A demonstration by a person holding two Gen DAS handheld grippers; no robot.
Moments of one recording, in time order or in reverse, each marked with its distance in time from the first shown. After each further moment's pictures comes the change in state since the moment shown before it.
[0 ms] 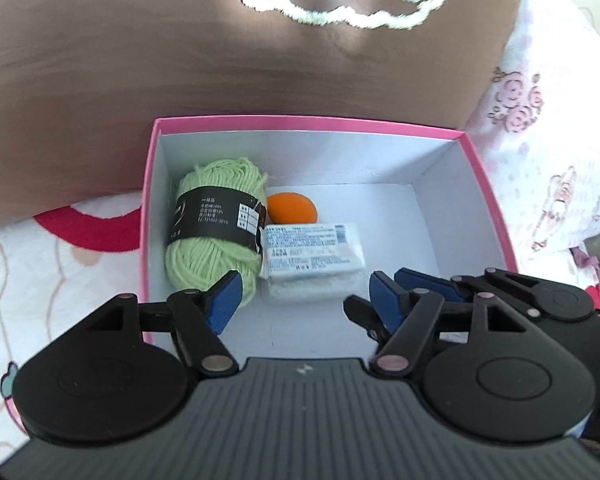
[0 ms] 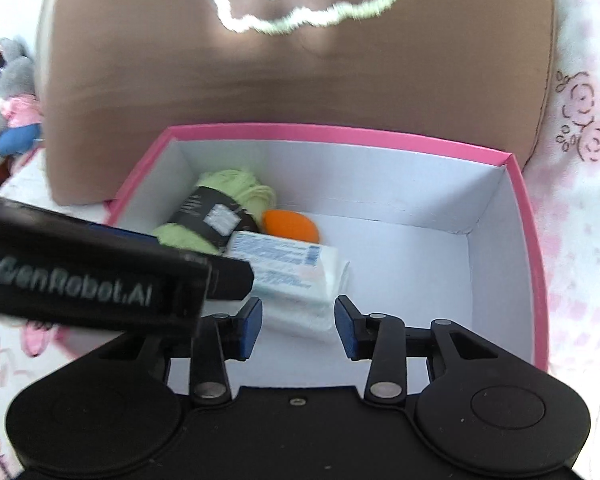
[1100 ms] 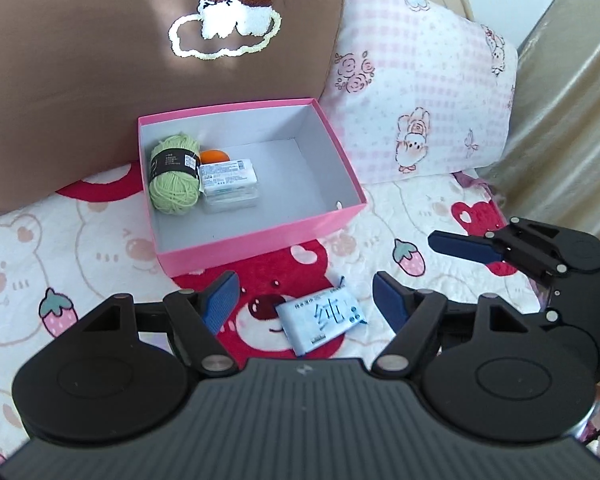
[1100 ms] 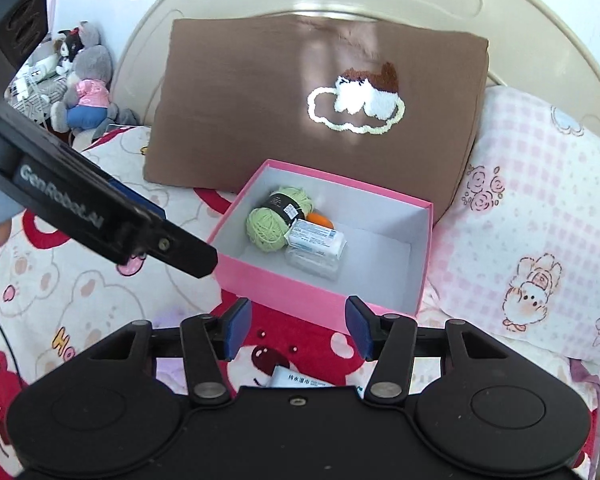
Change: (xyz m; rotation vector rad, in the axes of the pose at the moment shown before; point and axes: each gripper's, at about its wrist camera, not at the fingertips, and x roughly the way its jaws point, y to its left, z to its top) left arm -0.203 -0.039 -0.084 0.157 0.028 -0.156; right arm -0.225 0.054 -0.064 -0.178 -0.090 -0.046
